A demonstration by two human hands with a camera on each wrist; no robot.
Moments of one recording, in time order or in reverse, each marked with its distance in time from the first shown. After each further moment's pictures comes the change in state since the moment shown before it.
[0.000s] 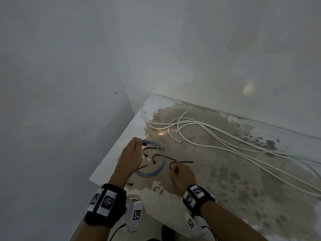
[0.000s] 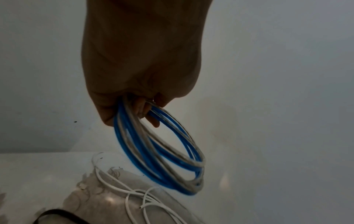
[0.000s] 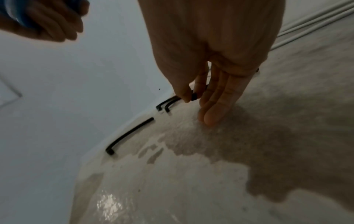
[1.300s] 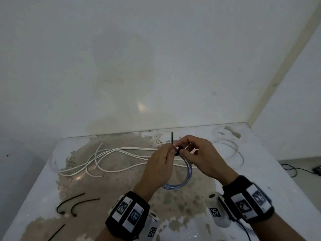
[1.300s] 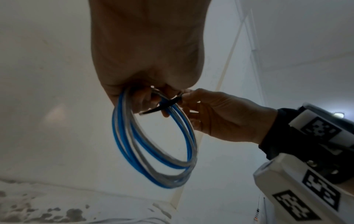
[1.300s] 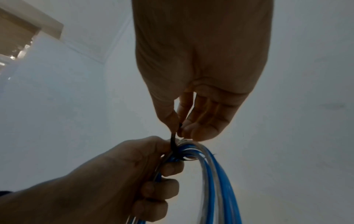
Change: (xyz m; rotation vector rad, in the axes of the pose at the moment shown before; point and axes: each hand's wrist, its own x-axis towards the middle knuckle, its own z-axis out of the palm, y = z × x) left_hand -0.091 0.213 0.242 -0.078 -0.491 0.741; right_hand -0.197 0.093 -0.323 0.329 0.556 -0.264
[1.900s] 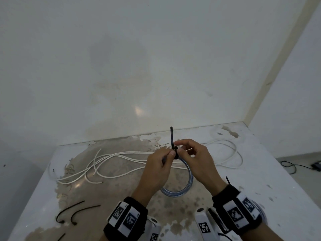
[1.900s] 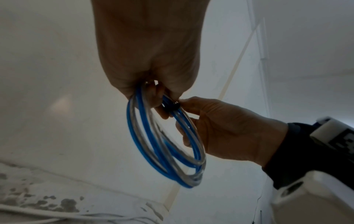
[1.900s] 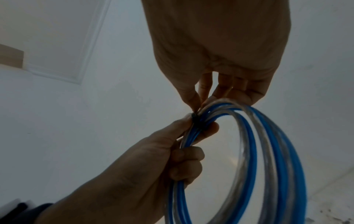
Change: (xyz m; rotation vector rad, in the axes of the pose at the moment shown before) left_hand 0.003 -0.005 -0.003 -0.101 0.053 0.142; right_hand -0.006 0.010 0.028 0.194 0.263 0.122
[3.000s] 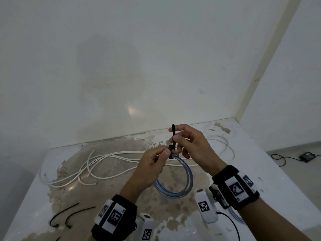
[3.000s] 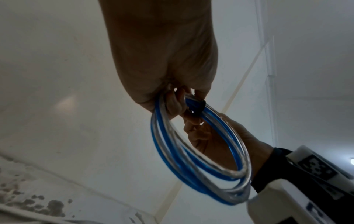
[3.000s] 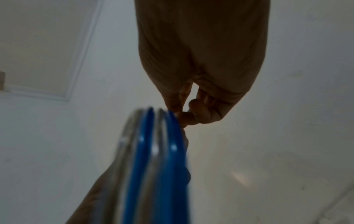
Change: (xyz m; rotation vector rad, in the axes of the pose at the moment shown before) left_hand -0.001 0.027 -0.015 -0.350 -0.186 -0.077; right_hand 0.016 -0.024 -0.024 0.222 -0.163 0.030
